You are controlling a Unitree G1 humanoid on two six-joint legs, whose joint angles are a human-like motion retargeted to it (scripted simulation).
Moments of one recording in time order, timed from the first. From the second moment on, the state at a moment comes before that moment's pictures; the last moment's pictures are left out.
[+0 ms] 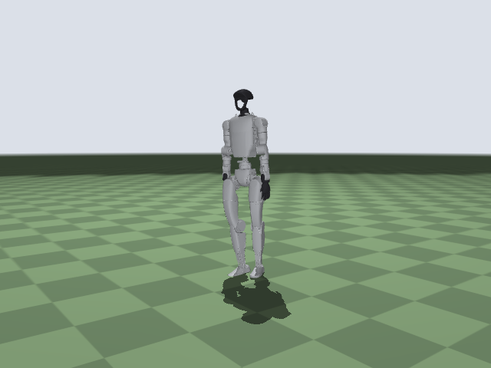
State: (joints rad) left arm 0.03 0.07 0.28 1.53 0.53 0.02 -0.12; right arm 0.10 -0.14 0.03 1.57 -0.23 0.06 -0.01; waist -0.03 -0.02 -0.03; left_leg 0.09 -0.06 0.32 0.05 -0.17 0.03; right_leg 0.04 0.02 -0.16 0.02 -0.05 -0.11
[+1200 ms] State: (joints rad) left arm -0.28 0.08 0.05 1.44 0.32 -0.10 -0.07; right arm 0.20 -0.19 -0.04 1.56 -0.19 -0.06 0.04; waist -0.07 -0.03 0.07; left_leg 0.06 -0.07 0.29 0.04 -0.26 0.06; right_leg -0.24 -0.15 -0.40 0.82 0.19 0.02
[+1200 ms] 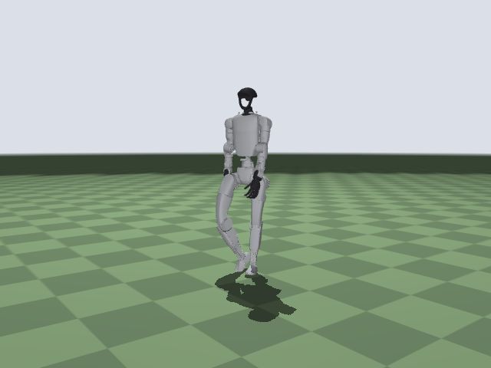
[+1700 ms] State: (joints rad) left arm -0.13 0.05 0.13 1.54 0.30 -0.10 -0.10; right arm 0.18 -0.16 -0.08 1.57 -0.08 -0.06 0.03; waist -0.11 -0.06 -0.01; left_leg 0.08 -0.10 0.40 0.03 -0.31 0.02; right_leg -0.02 -0.03 -0.25 0.23 0.06 0.05
